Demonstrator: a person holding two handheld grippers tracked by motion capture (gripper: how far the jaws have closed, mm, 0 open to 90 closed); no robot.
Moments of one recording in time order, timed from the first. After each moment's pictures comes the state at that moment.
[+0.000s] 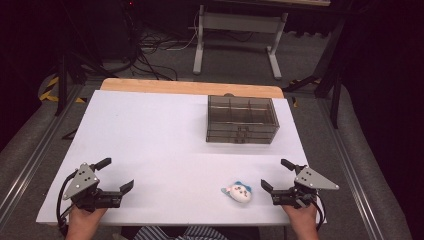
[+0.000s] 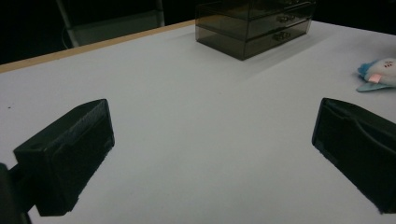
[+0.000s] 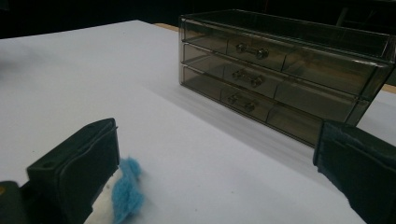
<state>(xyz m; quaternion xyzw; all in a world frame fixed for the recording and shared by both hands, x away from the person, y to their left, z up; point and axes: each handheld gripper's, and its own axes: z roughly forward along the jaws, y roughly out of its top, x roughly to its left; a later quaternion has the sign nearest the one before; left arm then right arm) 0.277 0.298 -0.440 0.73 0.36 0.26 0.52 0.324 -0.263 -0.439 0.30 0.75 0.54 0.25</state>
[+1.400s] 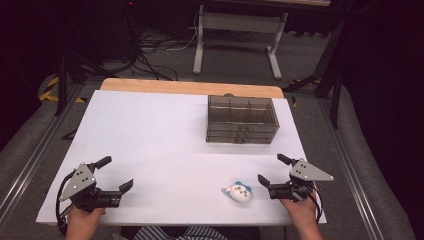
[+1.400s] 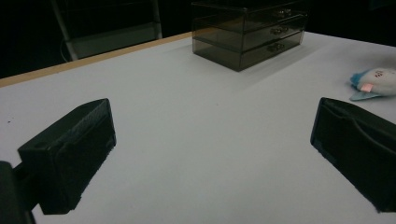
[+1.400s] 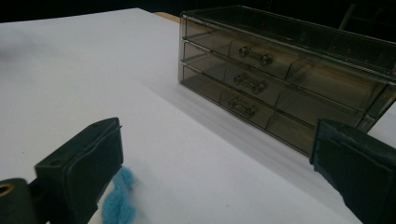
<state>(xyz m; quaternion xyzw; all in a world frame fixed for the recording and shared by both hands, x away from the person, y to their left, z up) 0.276 0.299 -0.437 0.72 0.34 0.27 0.54 0.338 -0.252 -0.427 0.28 0.77 0.52 0.25</state>
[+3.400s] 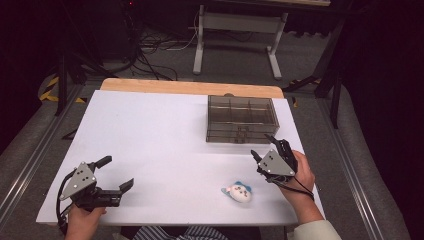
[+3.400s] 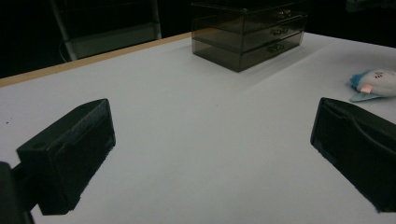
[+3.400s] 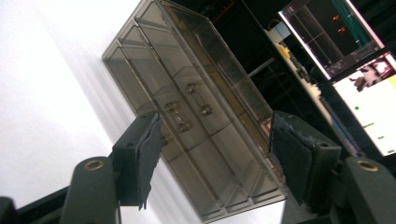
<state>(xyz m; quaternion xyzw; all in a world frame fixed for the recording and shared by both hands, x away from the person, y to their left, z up) 0.278 0.299 -0.437 0.72 0.34 0.27 0.54 0.360 -0.196 -0.395 0.12 0.80 0.31 0.49</state>
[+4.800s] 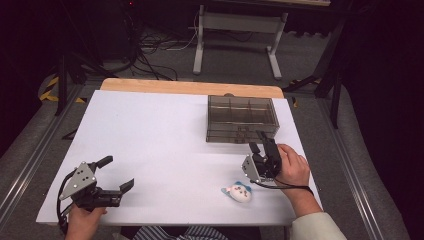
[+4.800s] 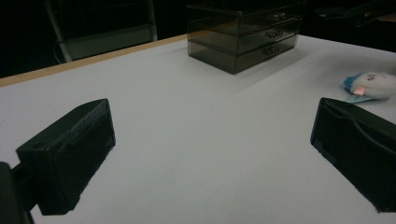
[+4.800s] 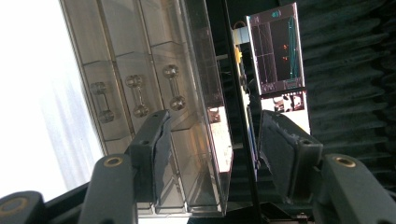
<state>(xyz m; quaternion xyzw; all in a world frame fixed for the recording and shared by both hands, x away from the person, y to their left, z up) 0.279 0.299 -0.436 0.72 0.34 0.27 0.54 0.373 -0.164 -0.417 0.00 0.77 0.13 0.63</state>
